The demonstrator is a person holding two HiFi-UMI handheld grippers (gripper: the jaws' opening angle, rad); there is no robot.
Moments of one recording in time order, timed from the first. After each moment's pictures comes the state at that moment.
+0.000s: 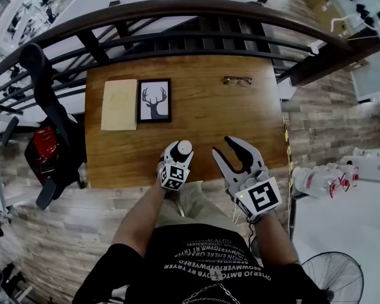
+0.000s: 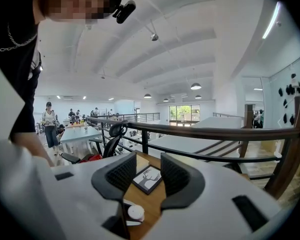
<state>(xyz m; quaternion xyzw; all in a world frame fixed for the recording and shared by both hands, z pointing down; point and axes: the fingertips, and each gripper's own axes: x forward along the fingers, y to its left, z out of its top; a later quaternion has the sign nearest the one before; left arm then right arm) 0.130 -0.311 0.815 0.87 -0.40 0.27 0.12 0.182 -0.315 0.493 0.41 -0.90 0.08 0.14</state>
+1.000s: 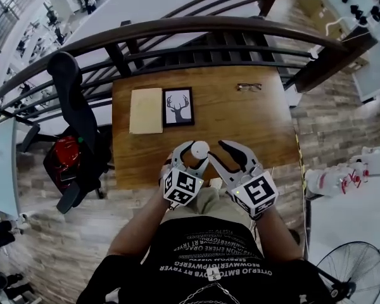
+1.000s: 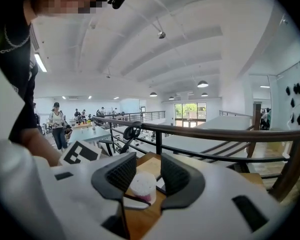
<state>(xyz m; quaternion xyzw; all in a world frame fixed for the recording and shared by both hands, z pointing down) 0.073 -0.274 0.586 0.90 -0.35 0.26 0.07 0.085 -0.264 0.465 0.38 -0.91 0.09 0.15</state>
